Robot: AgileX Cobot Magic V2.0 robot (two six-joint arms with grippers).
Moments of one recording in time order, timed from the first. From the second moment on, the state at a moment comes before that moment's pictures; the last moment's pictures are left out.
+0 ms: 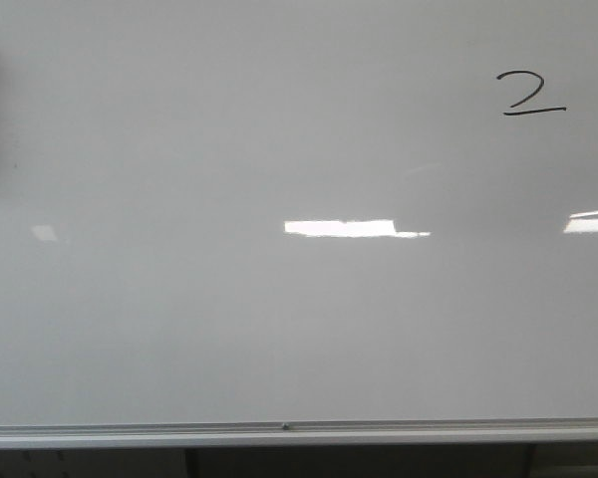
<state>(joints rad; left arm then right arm) -0.53 0.66 -0.91 -0.02 0.94 0.02 0.38 0.44 -0.95 -0.04 1.23 0.05</state>
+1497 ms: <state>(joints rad) 0.00 0.01 0.01 -0.12 0.03 0.02 0.38 0.44 -0.95 -0.04 1.23 0.05</state>
